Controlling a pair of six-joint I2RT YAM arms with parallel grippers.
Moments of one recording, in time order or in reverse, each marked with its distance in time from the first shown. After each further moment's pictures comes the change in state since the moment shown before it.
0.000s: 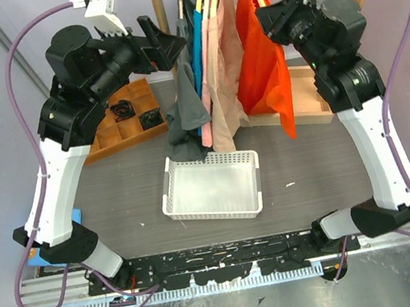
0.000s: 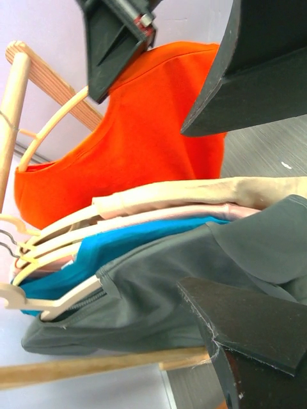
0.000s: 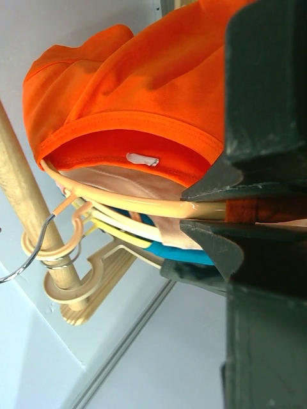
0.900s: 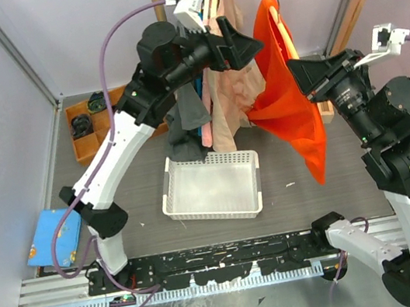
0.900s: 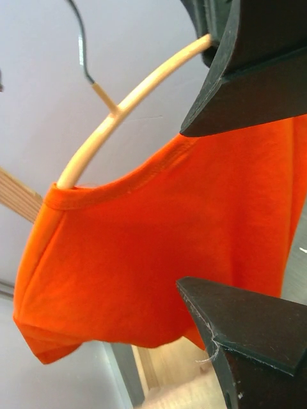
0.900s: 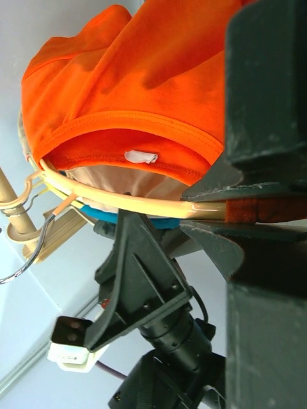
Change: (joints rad) left arm -0.178 0.275 0.034 0.312 0.160 -0.199; right arm 0.000 -0.522 -0.415 -0.007 -0.089 0.021
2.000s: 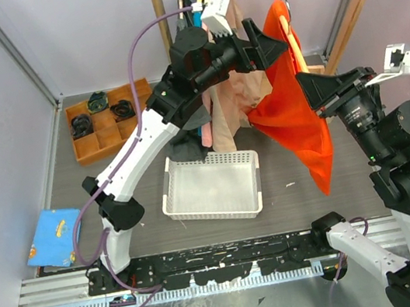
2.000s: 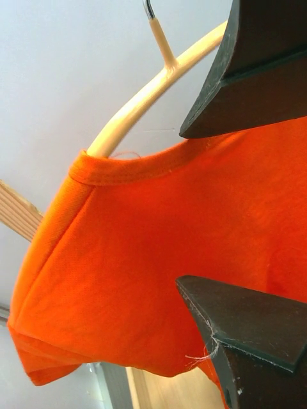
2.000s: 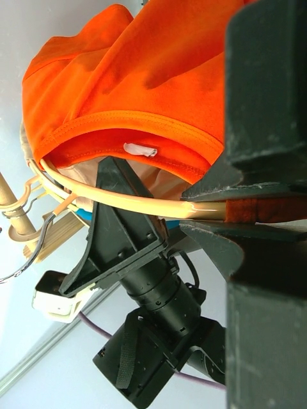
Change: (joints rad) left arm -0.092 0.172 0.131 0.044 -0.084 -0.079; right arm 0.000 -0.122 -0.109 0.006 0.020 -0.011
